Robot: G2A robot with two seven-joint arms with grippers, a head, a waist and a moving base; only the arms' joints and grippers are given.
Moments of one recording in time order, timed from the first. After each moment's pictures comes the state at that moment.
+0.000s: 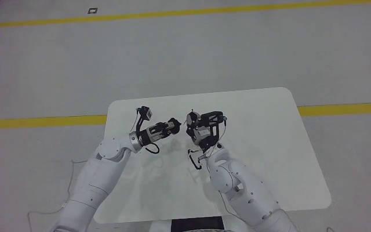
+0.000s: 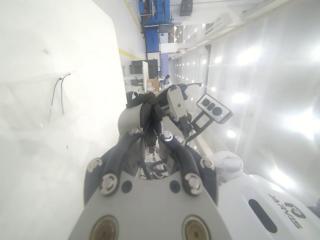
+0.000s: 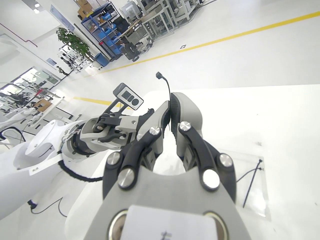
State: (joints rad) left arm 1.22 -1.13 -1.13 -1.28 -0.49 -0.34 -0.91; right arm -1.48 -1.39 0.95 -1.75 -0.98 0.14 0.01
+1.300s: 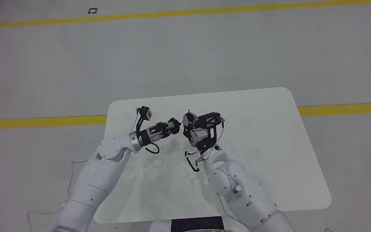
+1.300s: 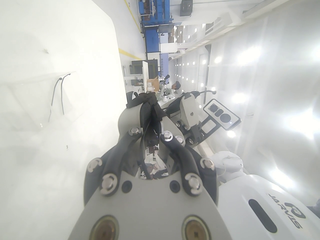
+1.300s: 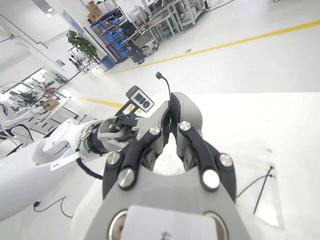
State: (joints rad) left arm 1.22 -1.13 -1.13 -1.28 -0.49 -0.34 -0.91; right arm -1.49 -1.41 0.93 -1.76 -1.02 0.13 0.01
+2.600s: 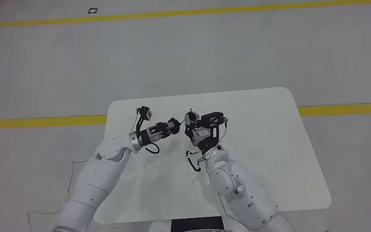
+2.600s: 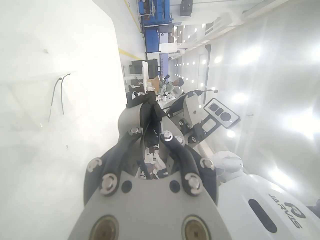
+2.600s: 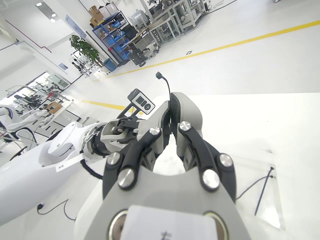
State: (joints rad) left arm 1.22 -1.13 -1.13 -1.28 -0.49 -0.34 -0.91; right arm -1.52 -1.41 0.97 -1.79 -1.01 0.11 0.00
